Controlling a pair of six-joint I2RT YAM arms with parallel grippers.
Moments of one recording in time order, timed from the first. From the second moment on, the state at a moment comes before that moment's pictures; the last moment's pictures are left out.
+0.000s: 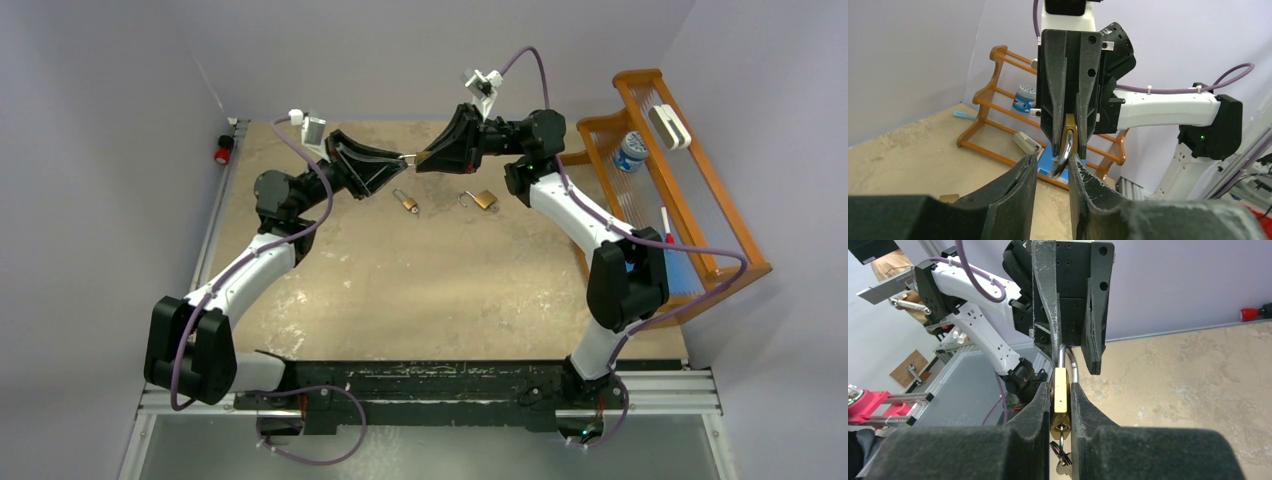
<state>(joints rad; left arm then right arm) -0.30 1.33 0.89 0.99 0.79 -0.81 0.40 1.75 1.43 0.95 -1.28 0.96</state>
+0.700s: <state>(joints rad) -0.31 1.40 0.89 1.16 0.82 -0.97 0.39 1.75 1.43 0.92 -1.27 0.91</state>
